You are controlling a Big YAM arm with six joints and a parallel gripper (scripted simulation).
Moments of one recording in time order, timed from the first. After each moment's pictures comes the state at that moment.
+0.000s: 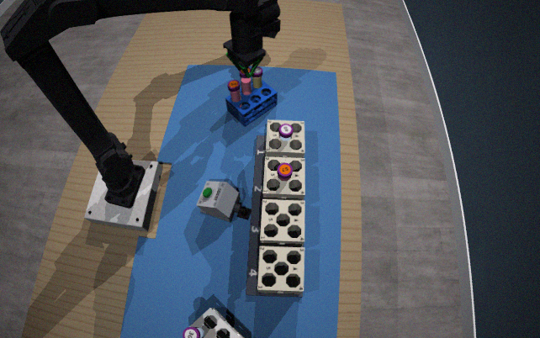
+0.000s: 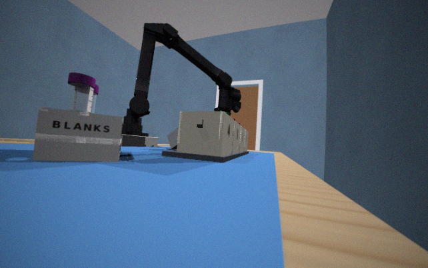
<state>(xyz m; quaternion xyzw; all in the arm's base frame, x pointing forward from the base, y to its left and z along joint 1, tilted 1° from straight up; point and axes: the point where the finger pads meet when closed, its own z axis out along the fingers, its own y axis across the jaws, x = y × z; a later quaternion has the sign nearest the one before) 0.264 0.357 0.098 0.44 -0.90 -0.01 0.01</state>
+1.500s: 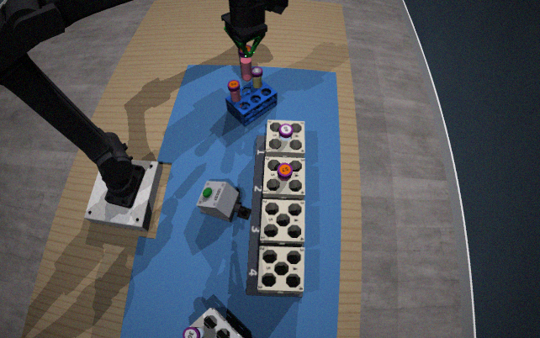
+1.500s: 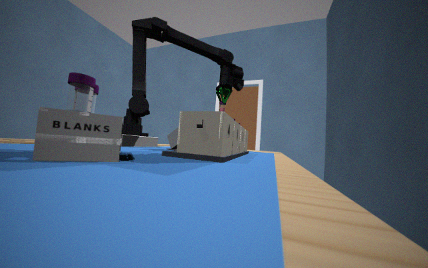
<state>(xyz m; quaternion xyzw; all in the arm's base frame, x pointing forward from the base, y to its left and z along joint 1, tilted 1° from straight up) 0.282 0.321 0.210 0.38 -0.93 0.00 0.01</state>
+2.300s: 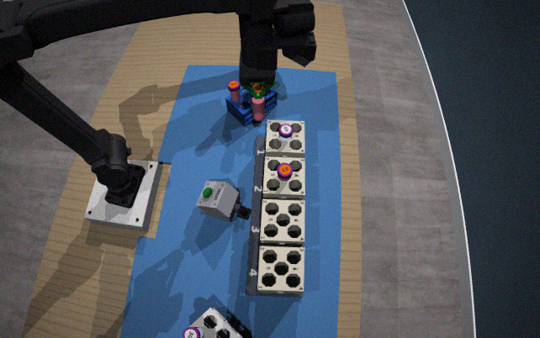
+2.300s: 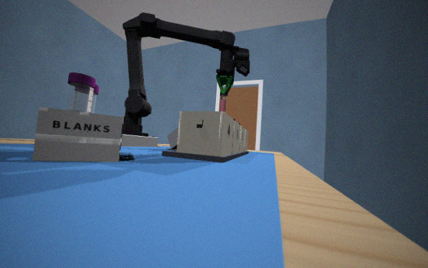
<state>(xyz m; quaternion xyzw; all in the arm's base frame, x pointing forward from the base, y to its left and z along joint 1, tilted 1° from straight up) 0.342 0.194 0.213 0.11 -0.99 0.00 0.01</state>
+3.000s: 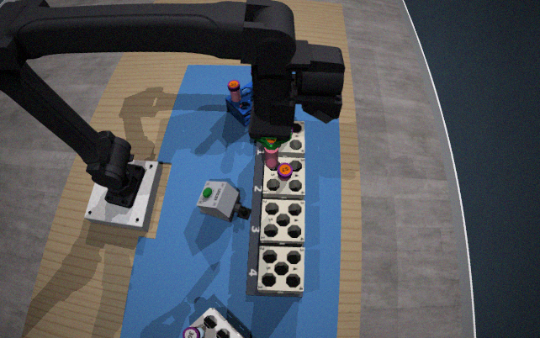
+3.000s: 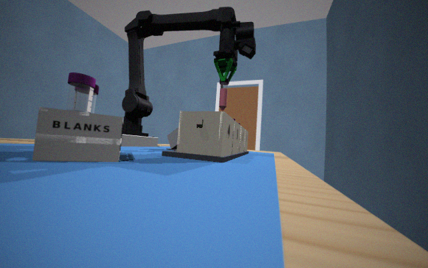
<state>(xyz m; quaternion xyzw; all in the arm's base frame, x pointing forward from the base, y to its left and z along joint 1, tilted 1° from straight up) 0.394 0.074 0.215 0.06 -1.00 0.00 0.01</state>
